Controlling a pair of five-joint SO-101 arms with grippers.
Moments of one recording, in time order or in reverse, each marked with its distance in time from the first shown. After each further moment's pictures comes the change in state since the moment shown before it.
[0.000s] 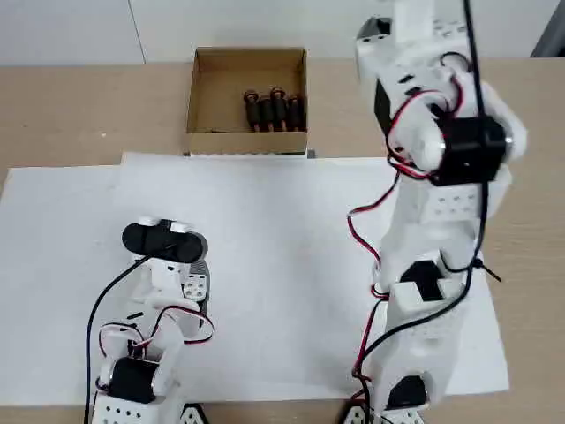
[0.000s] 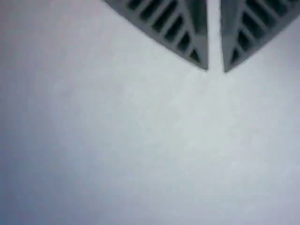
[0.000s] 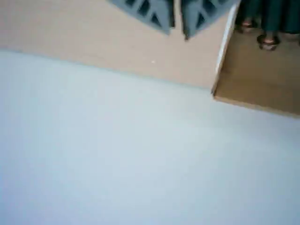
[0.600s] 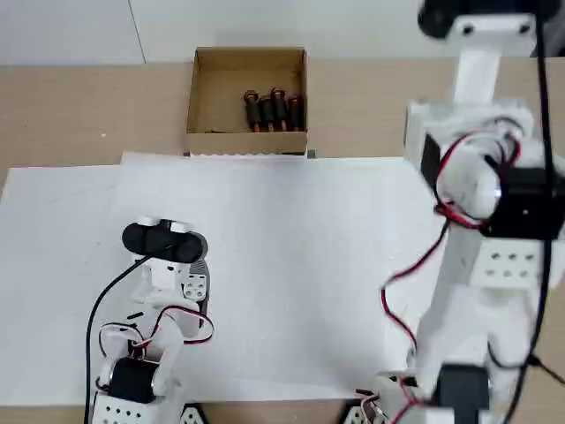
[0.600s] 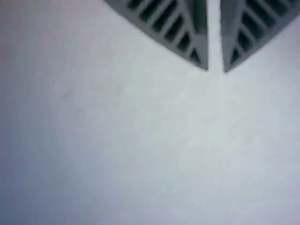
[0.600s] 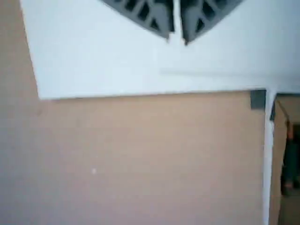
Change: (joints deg) left arm 0.0 0.0 0.0 0.0 0.0; right arm 8.1 -40.9 60.9 -1.3 -7.5
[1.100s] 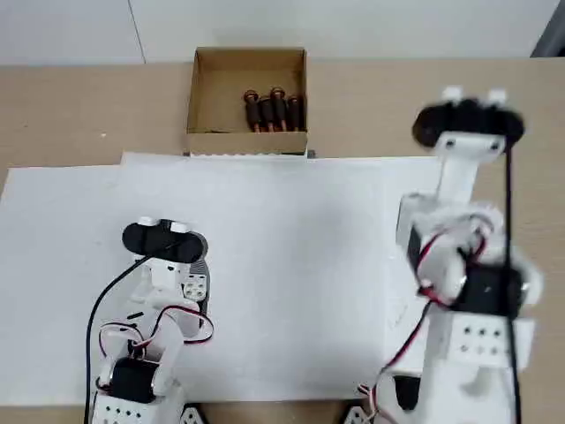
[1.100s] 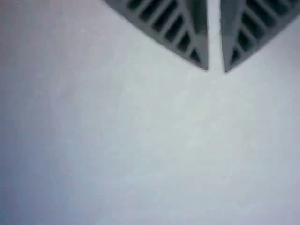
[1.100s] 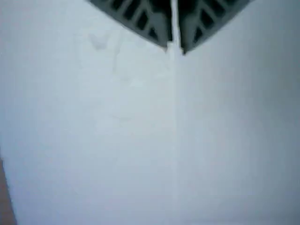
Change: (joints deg) left arm 0.0 0.0 0.0 0.0 0.0; right arm 3.4 -34.8 62.0 -20.7 -1.9
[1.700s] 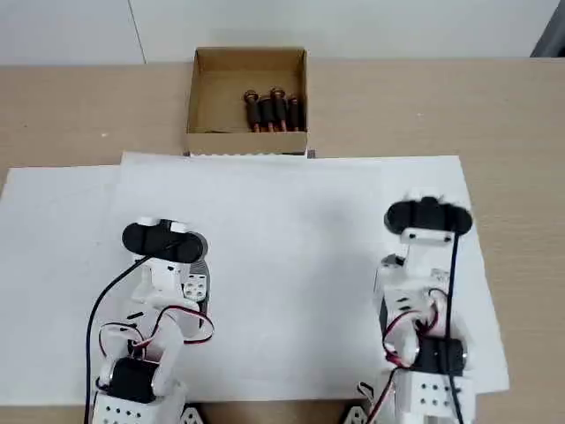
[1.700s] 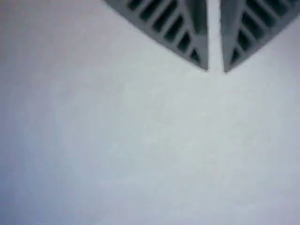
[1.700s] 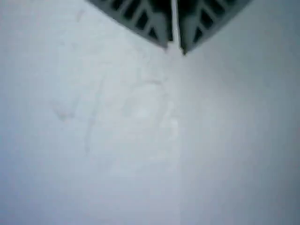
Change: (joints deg) left arm 0.0 0.0 0.0 0.0 0.0; right arm 0.0 -32.2 51.1 -19.1 0.0
